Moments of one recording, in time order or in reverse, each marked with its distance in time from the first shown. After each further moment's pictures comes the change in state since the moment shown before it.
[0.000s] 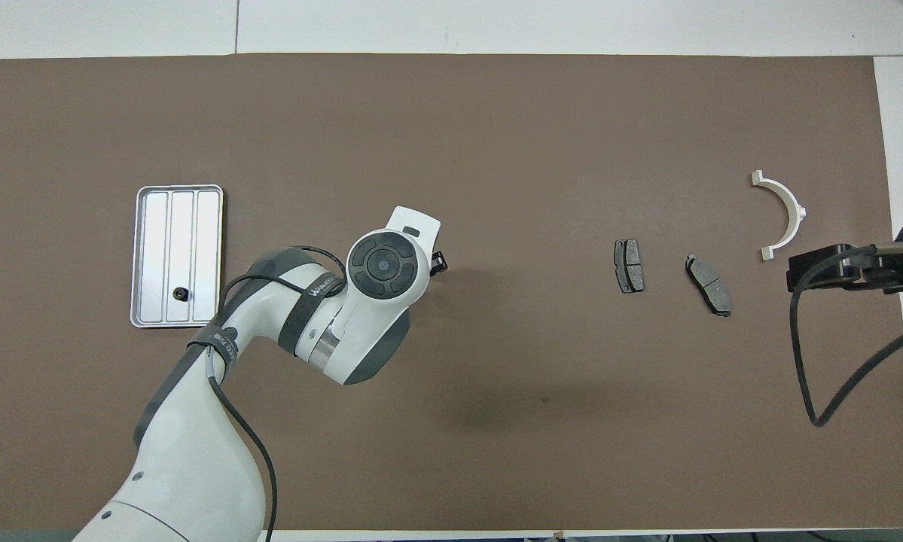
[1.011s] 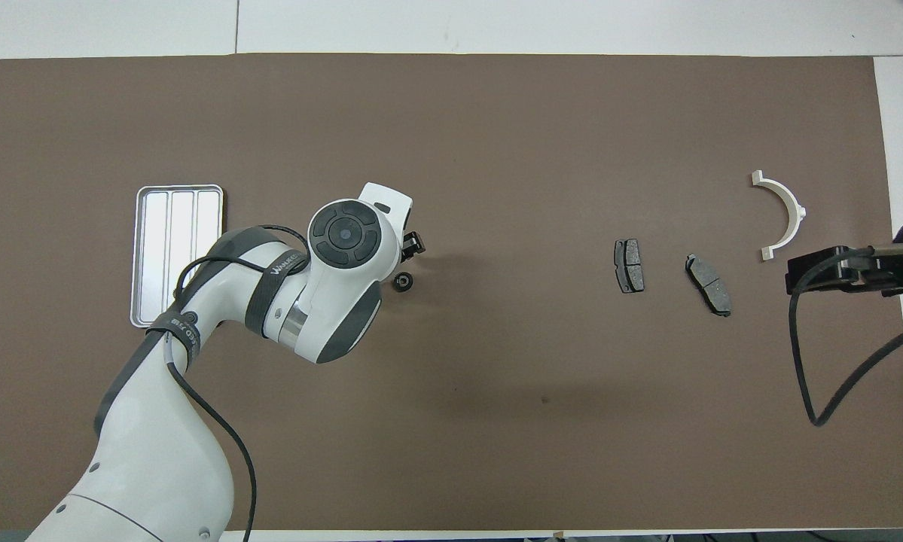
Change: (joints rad) left arm 0.062 -0.012 -0.005 0.052 0.000 -0.069 0.064; right arm 0.007 0.003 -0.018 -0.009 0.000 -0.001 0.000
